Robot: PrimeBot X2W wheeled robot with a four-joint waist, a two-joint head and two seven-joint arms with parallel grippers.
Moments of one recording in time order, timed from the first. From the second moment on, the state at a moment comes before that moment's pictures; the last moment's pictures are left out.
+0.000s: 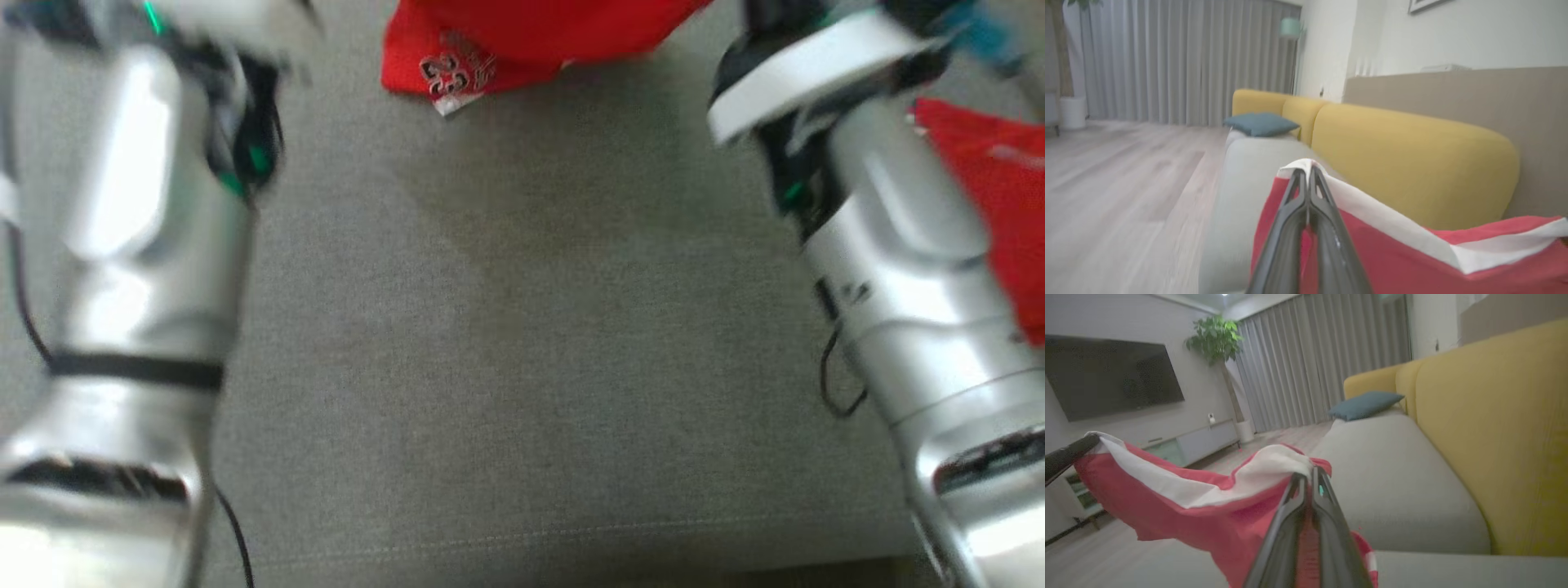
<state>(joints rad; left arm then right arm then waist) -1.04 0.12 -0.31 0.68 -0.41 -0.05 -0.26 -0.99 -0.10 0.41 0.75 0.53 0.12 -0.24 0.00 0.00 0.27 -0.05</state>
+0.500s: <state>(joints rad) -0.58 0.03 -0.12 0.54 -0.35 -0.12 -0.26 -0.60 -0.13 0.46 0.63 0.61 0.12 -0.25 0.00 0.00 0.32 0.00</state>
